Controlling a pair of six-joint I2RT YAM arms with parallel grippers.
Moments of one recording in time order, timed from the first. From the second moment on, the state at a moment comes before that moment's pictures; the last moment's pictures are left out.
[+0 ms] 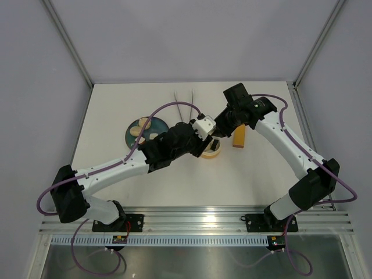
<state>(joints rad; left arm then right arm) -0.99 1.38 1.10 -0.16 -0.17 0.04 0.53 1.54 1.57 -1.02 -0.14 1.29</state>
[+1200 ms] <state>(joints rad) -1.00 1.40 1.09 -0.18 -0.18 0.06 0.51 1.52 1.52 -0.98 -0.18 1.29</state>
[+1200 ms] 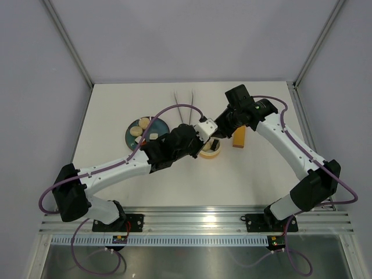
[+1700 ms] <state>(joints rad) -0.95 1.38 1.10 -0.20 -0.10 -0.02 0.51 1.45 1.48 -0.92 -0.17 1.24</state>
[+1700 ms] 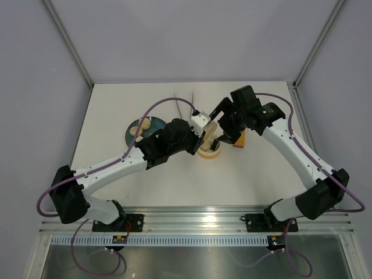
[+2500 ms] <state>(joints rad) -0.54 1.63 1.04 0.27 0.84 -0.92 0.34 1.05 1.29 -1.17 0.21 1.09</state>
